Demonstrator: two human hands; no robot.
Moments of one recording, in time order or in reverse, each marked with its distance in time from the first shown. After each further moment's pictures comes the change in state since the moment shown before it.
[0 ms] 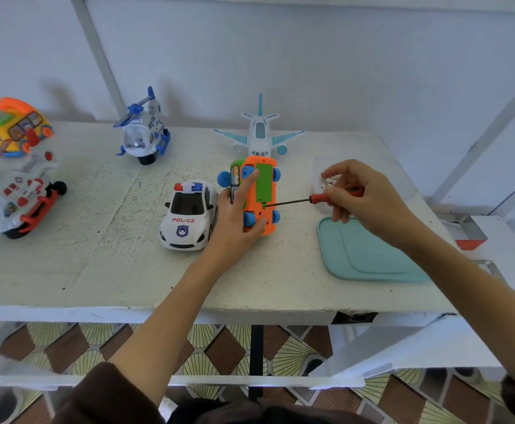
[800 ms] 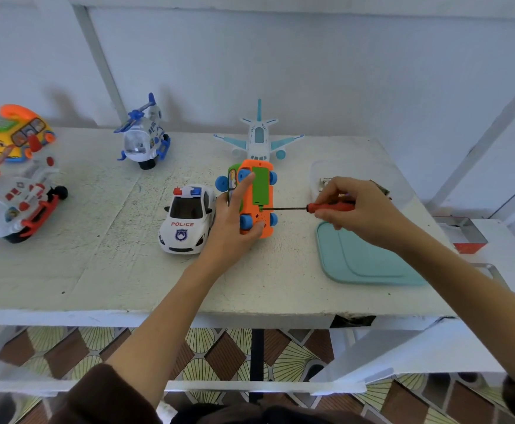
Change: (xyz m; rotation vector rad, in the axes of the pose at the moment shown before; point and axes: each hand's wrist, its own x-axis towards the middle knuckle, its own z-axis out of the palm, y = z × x) left_hand 0.002 0.002 -0.002 0.040 0.031 -0.013; right_hand -0.001 0.005 -0.001 -0.053 -0.119 -0.023
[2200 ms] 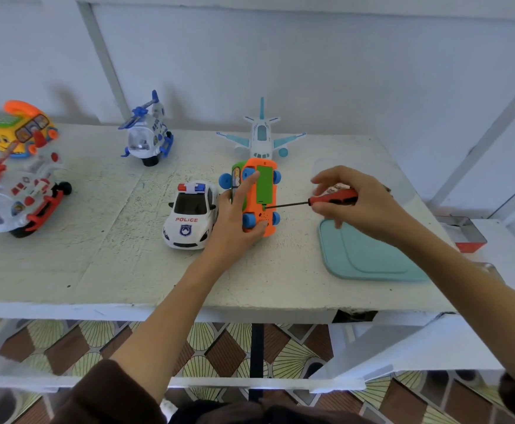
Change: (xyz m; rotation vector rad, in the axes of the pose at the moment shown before) left_hand -0.003 -0.005 -0.001 -0.013 0.004 0.029; right_hand -0.003 -0.010 0.002 -0.034 0.029 -0.006
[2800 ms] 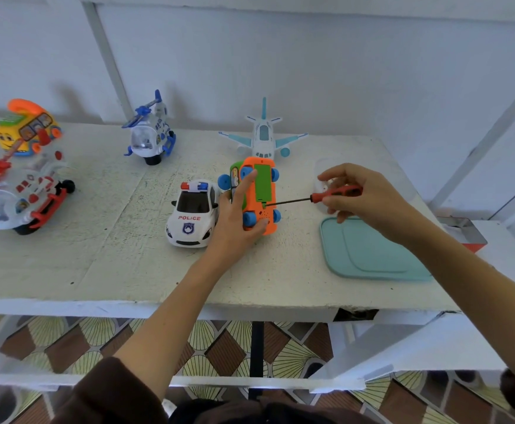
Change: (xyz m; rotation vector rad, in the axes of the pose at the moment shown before) left_hand -0.002 0.001 0.001 0.004 0.032 -0.003; right_hand 0.004 -0.002 -0.003 0.157 -0.008 0.113
